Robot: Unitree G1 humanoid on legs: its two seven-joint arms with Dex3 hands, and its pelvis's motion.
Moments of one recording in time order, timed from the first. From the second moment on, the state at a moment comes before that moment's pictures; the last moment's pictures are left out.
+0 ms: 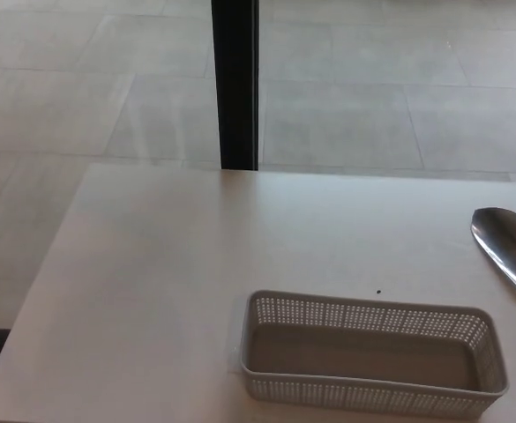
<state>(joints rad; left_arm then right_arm) -0.05 0.64 0.20 1.28 0.03 -0.01 -0.06 0.02 -0.50 -0.36 1.20 0.05 -0.14 0.05</state>
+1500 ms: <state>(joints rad) -0.04 0.64 0.25 1.29 -0.01 -0.01 -0.09 -0.36 -0.88 -0.39 0.33 0.19 0.10 0.01</state>
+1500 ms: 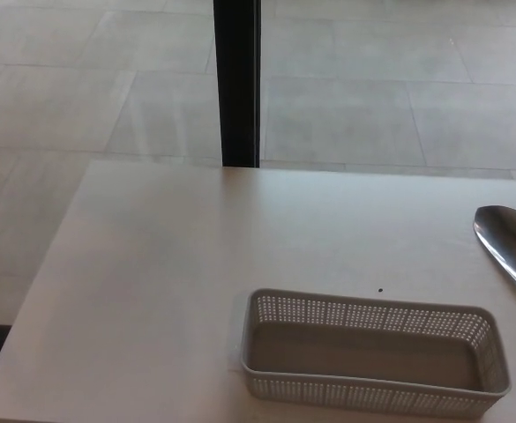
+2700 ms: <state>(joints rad) -0.04 0.64 0.22 1.29 -0.01 0.00 -0.10 -0.36 -0.90 0.12 0.41 -0.17 0.37 0.12</state>
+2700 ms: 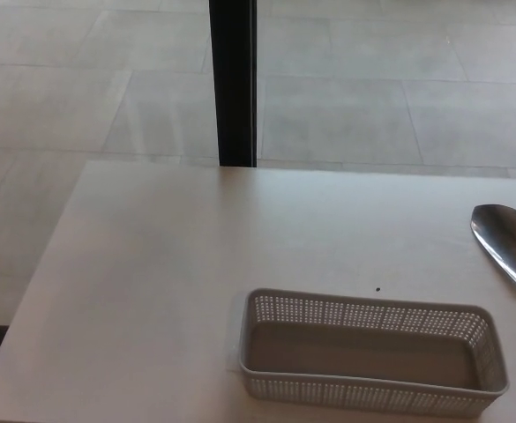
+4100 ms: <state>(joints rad) -0.03 0.64 0.20 1.29 -0.01 0.00 -0.11 -0.49 -0.71 0.36 0.55 -0.40 0.64 0.22</state>
